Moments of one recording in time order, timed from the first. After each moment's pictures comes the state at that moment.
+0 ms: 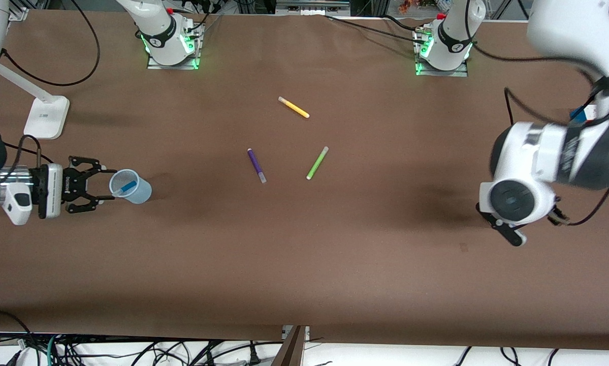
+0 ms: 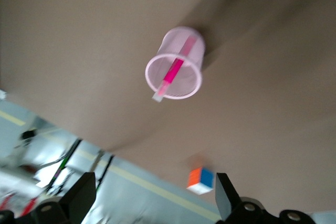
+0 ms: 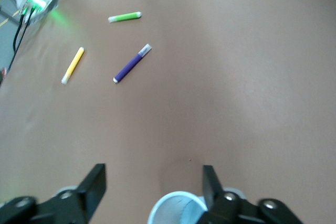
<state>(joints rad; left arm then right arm) 0.00 0.56 -0.23 -1.24 0.60 1.41 0.56 -0.17 0.55 -0.07 -1.44 0.58 1.54 -1.53</state>
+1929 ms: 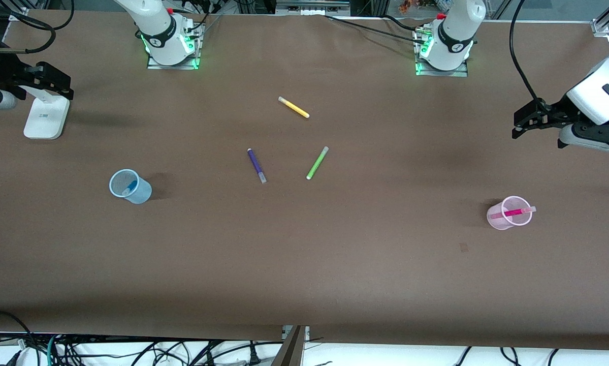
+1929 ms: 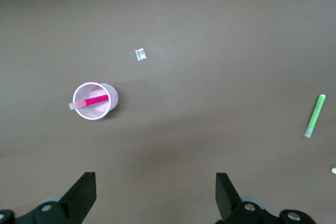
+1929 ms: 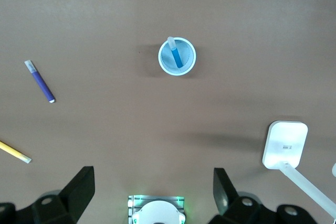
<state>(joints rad) -0.04 0.04 -0.02 -1.57 -0.03 1.62 0.14 0.06 -0.04 -0.02 -1.58 -0.04 1.41 0.00</state>
